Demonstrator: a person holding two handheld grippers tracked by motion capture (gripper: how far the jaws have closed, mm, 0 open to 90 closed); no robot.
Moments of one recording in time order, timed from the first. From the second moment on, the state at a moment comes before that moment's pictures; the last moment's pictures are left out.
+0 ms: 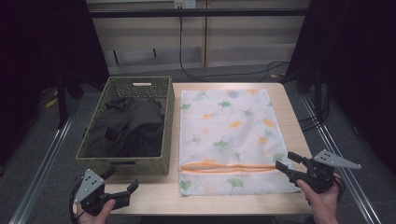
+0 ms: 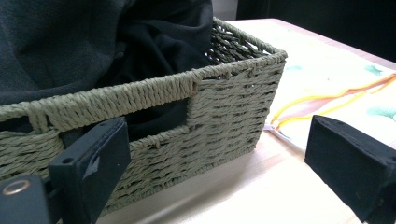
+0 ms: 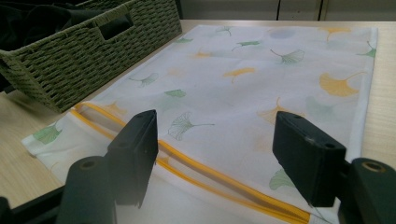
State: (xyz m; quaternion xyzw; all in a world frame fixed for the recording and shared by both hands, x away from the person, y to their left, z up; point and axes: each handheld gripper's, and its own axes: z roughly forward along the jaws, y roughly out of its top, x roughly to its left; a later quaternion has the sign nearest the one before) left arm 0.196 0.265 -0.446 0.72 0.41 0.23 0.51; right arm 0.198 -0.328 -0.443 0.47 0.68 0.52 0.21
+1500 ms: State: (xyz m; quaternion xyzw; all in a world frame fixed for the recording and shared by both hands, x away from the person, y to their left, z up) left arm 0.189 0.260 -0.448 0.72 0.41 0.23 0.51; right arm 0.307 -0.236 -0.462 0.36 0.84 0.40 0.08
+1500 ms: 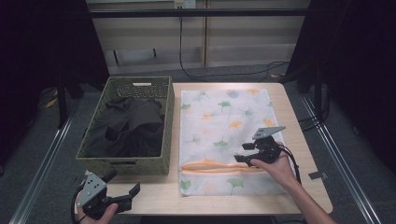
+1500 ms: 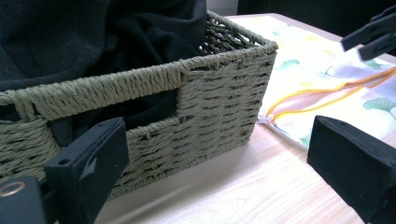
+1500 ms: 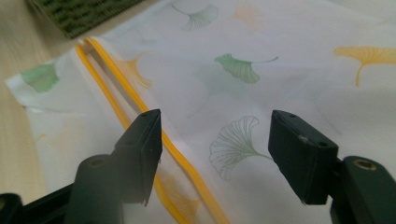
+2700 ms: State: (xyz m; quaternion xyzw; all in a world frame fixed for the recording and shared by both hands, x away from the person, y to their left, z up) left arm 0.192 0.258 -0.447 0.74 0.40 0.23 0.49; right arm 0.318 -0.222 -0.498 0.38 0.85 0.34 0.13
